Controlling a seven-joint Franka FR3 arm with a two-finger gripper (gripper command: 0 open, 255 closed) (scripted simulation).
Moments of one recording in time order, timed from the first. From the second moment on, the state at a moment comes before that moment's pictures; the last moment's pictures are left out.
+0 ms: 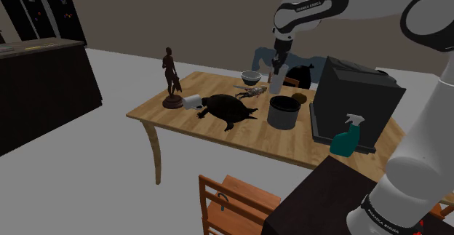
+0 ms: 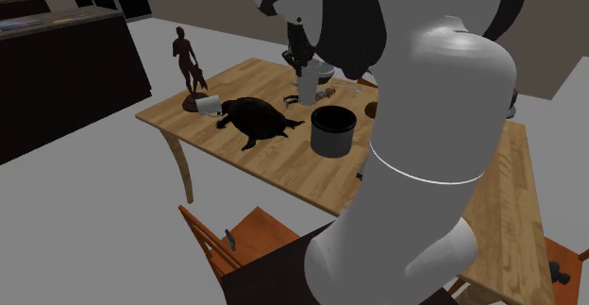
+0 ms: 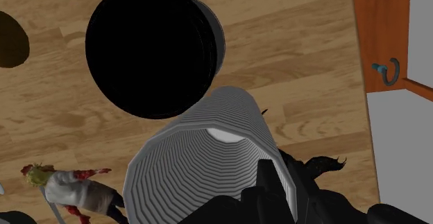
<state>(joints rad) -0.21 0.08 -0.06 -1.78 -0.05 1.98 -0.49</state>
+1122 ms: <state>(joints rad) -0.34 0.23 -0.15 -1.57 0.01 1.92 -0.71</state>
